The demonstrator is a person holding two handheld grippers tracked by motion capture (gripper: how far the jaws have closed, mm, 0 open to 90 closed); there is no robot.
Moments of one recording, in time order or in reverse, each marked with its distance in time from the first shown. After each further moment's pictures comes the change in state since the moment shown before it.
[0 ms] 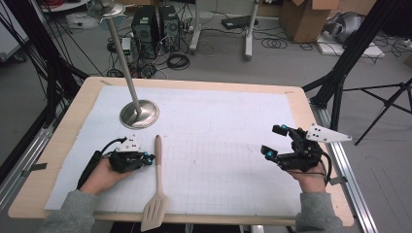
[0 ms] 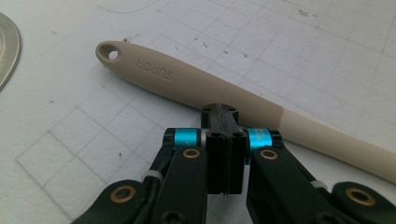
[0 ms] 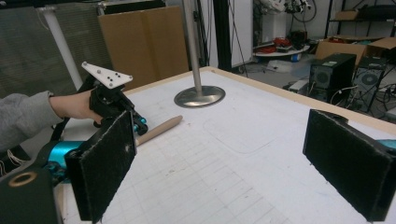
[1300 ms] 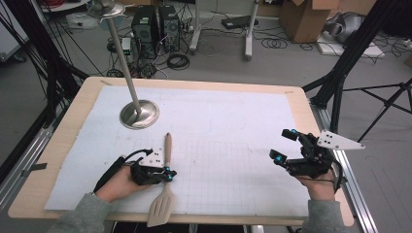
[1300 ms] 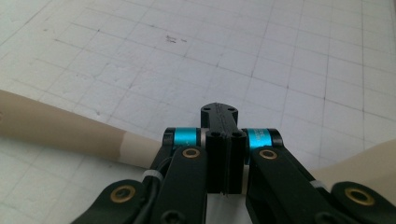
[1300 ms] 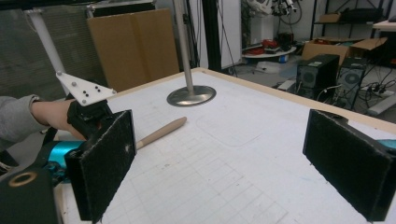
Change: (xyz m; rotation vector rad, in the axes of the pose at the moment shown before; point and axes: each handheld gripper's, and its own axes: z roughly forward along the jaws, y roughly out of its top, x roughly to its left) left arm -0.059 0.026 0.023 0.038 -0.209 0.153; right arm 0.005 -0.004 -0.023 -0.014 -0.047 0.003
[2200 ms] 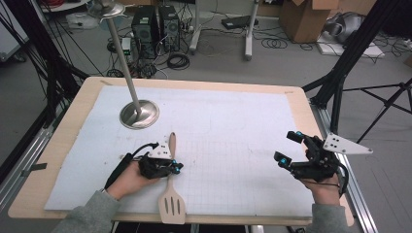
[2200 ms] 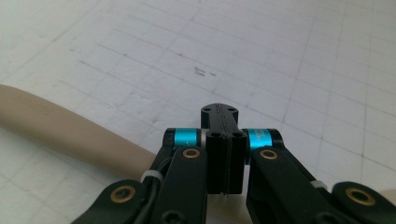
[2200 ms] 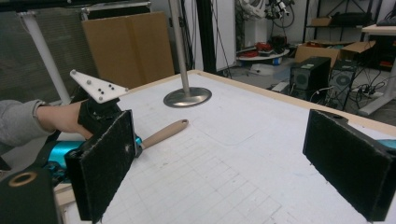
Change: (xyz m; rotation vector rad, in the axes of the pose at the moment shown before) left arm 0.006 0.018 0.019 -0.027 0.054 -0.072; right arm 0.005 0.000 -0.014 -0.008 -0.028 0.008
